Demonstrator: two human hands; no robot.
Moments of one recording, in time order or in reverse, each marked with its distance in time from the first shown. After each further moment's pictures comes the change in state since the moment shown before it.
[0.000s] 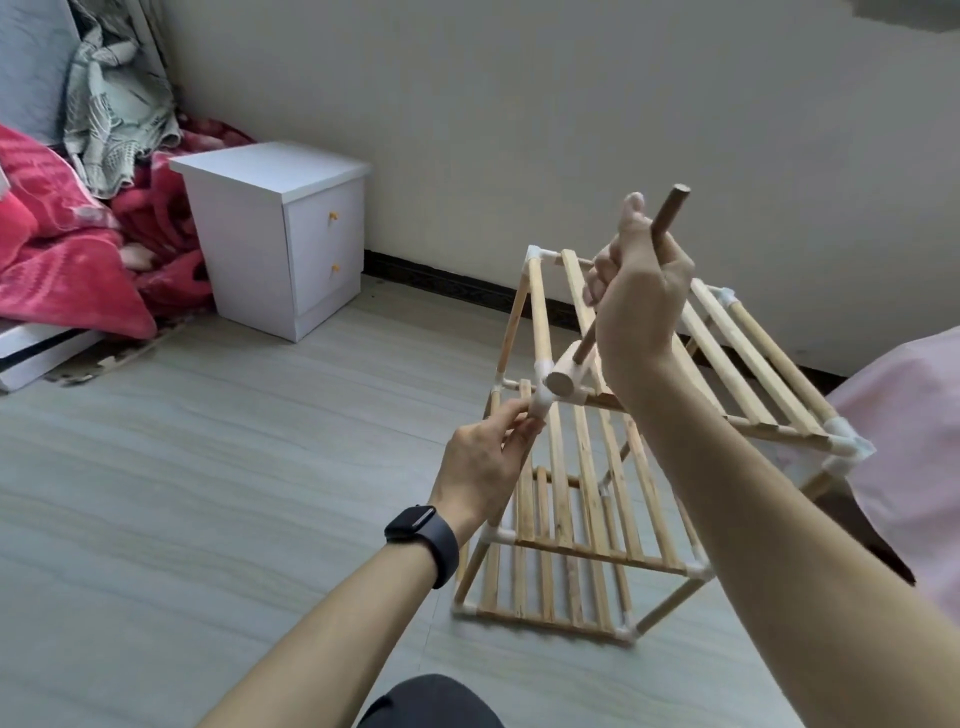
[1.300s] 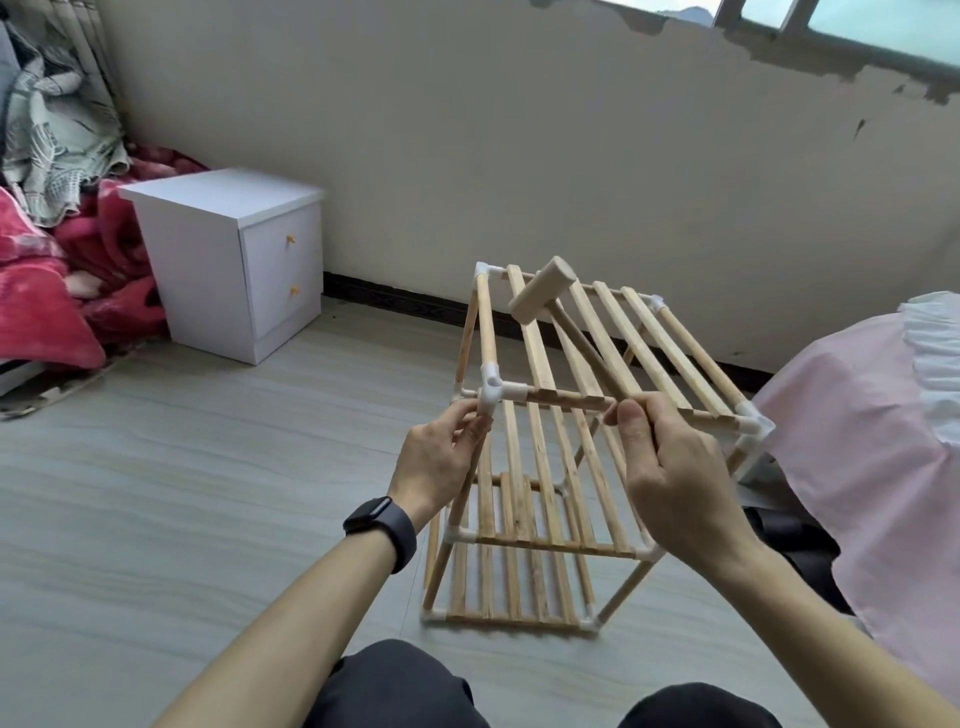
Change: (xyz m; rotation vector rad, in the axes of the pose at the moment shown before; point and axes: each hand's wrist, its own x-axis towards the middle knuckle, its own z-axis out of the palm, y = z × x) left_hand 0.001 0.000 -0.004 0.006 -0.031 0.008; right_hand -0.100 -0.013 -0.141 -0.796 -0.345 -0.060
